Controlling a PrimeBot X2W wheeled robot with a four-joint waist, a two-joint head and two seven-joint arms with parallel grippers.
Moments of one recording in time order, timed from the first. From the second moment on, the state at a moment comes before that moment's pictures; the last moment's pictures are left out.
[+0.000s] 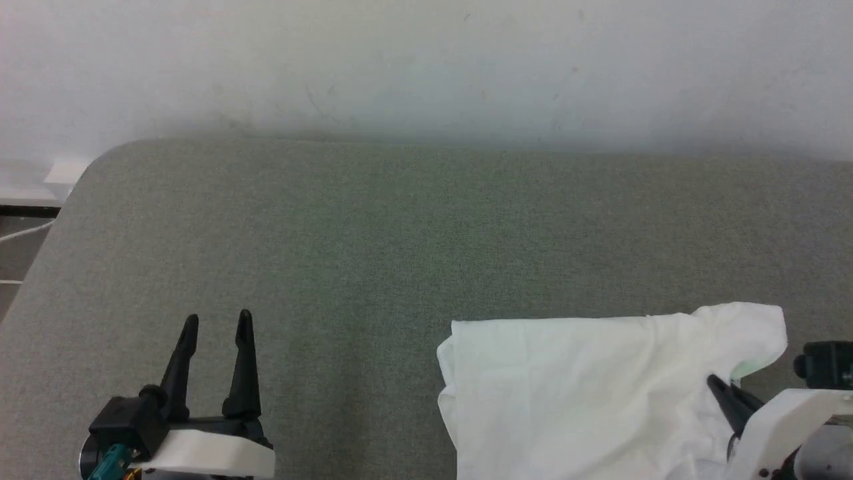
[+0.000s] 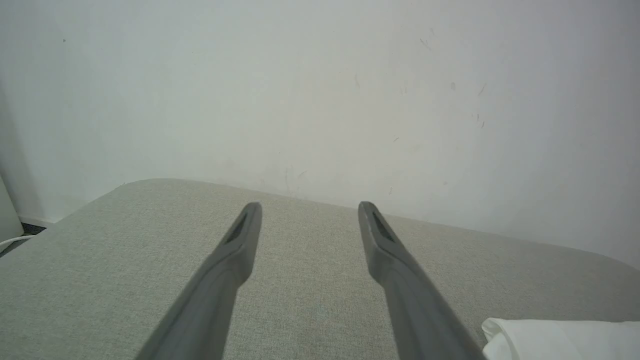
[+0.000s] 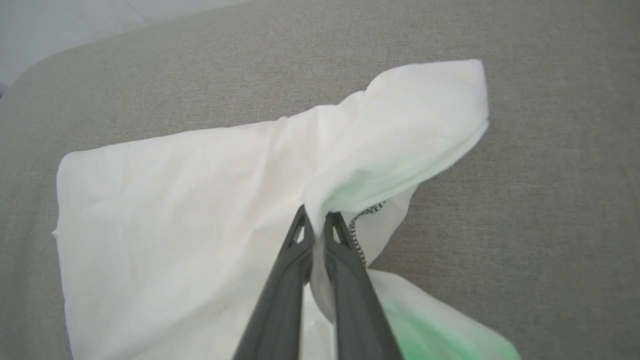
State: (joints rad) left arm 0.06 0.06 0.08 0.03 -0.23 -0.12 -0.26; right arm 0.11 -0.14 -0.19 -0.09 0.41 0.13 0.59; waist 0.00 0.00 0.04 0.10
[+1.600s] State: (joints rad) left arm 0.02 0.05 0.04 0.07 -0.25 -0.12 -0.26; right arm -0.32 -0.18 0.60 0.39 0.61 0.13 0.52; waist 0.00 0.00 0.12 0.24
